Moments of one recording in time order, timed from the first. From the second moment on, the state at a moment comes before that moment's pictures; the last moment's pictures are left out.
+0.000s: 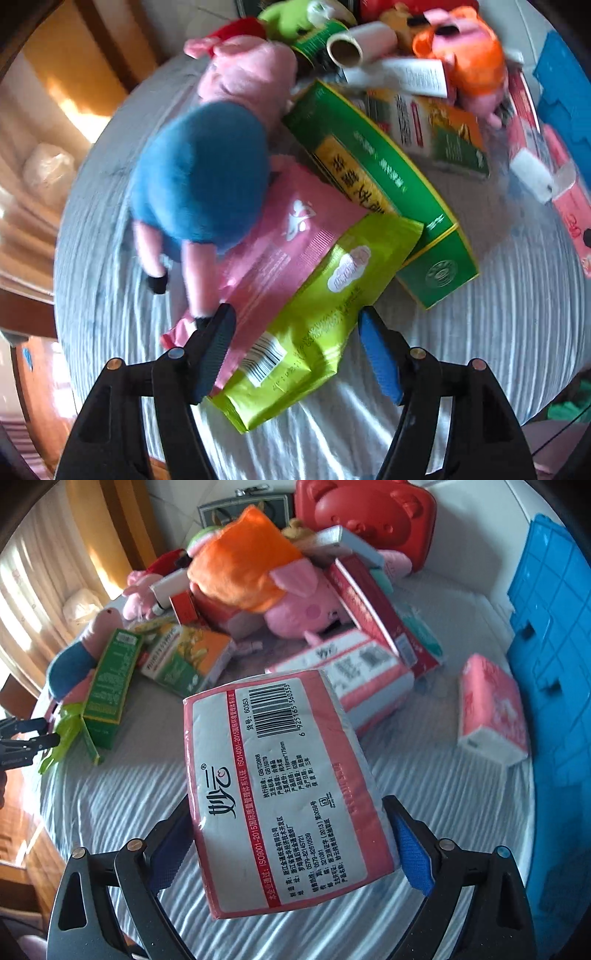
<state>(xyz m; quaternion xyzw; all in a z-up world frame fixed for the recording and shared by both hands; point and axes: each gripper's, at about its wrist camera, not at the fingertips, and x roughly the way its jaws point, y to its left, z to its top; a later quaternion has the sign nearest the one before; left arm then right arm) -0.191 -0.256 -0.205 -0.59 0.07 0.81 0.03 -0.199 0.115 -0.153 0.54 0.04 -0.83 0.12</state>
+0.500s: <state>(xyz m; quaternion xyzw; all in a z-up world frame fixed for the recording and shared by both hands) -0.216 -0.277 -0.246 -0.57 0.08 0.82 0.05 -0.198 0.098 -0.189 0.56 0.02 -0.82 0.08</state>
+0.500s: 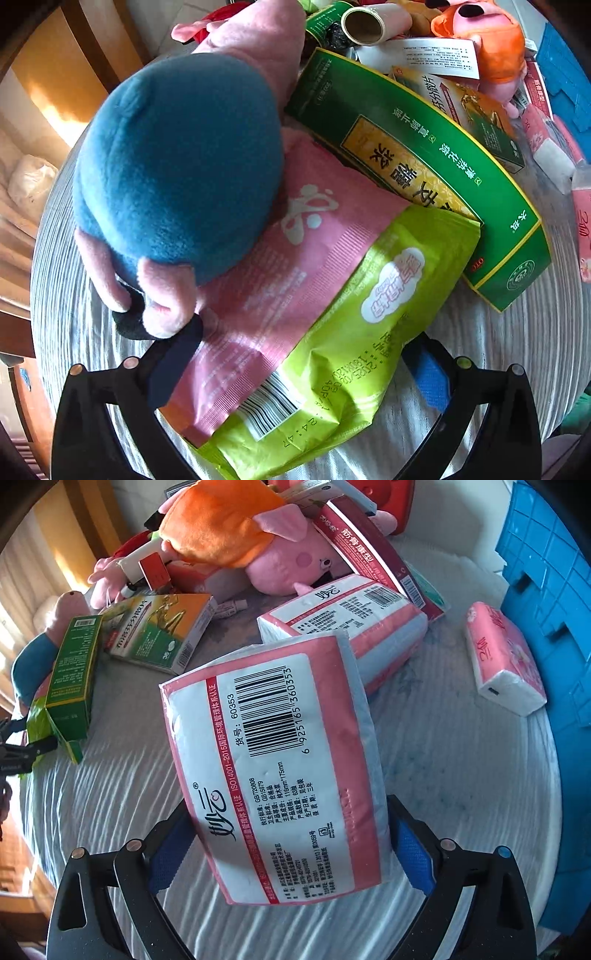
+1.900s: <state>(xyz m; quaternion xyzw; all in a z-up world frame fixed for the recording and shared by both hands) -0.164 0.000 0.066 -0.23 0.04 0.95 0.21 -0.136 0.217 0.081 0.25 0.02 -0.97 -0.02</state>
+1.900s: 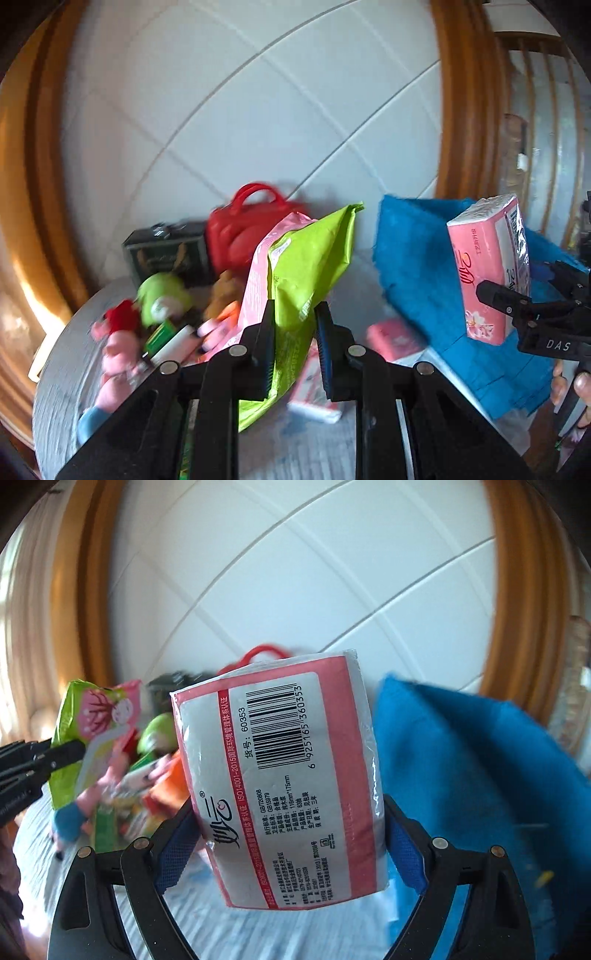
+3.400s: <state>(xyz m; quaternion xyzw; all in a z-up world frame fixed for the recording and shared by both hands) -0.067 0.429 0.110 -0.19 0.19 0.87 0.42 -0.048 0.556 0.063 0.31 0.02 -0.91 -0.28</state>
